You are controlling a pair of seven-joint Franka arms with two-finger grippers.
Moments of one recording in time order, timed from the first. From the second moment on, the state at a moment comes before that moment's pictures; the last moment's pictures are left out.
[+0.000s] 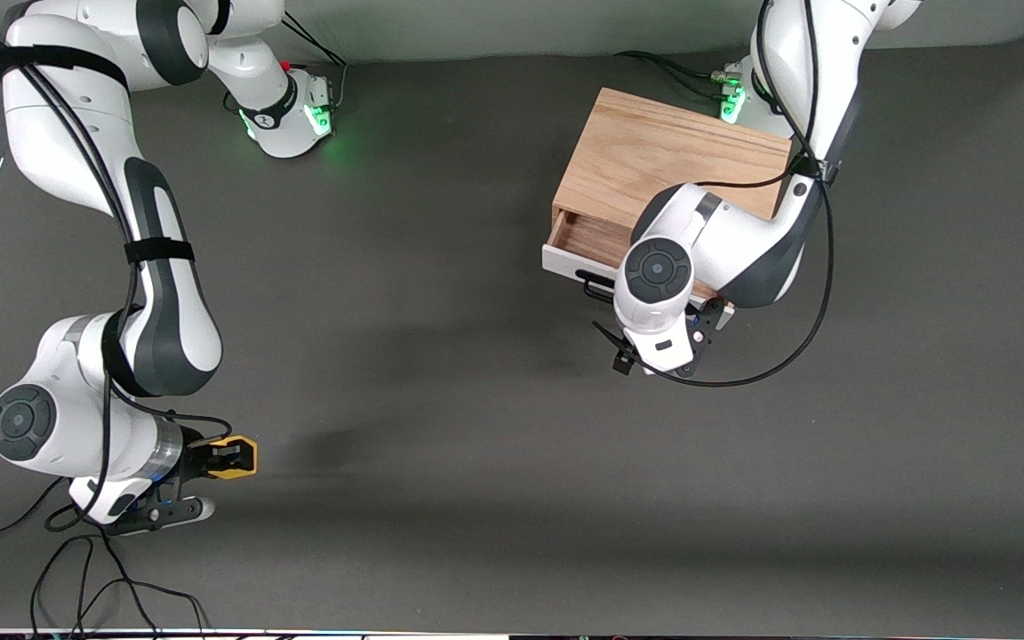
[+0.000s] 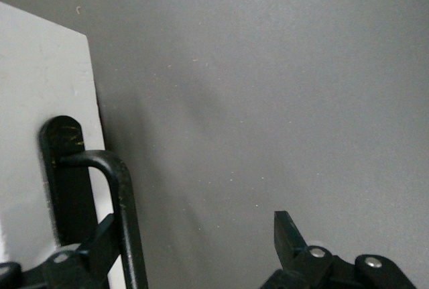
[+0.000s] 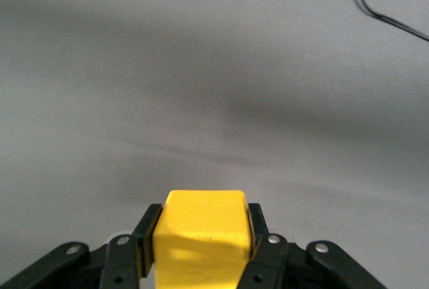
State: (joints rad) left arm -0.46 0.50 -0.12 -1.67 0.10 2.03 -1.69; right arm 0.14 0.73 -0.06 -1.20 0.09 1.96 -0.12
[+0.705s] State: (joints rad) left arm -0.43 0.43 -0.12 -1.34 0.09 1.61 -1.47; right arm 0.20 0.66 0.02 -1.15 0.09 1.77 0.20
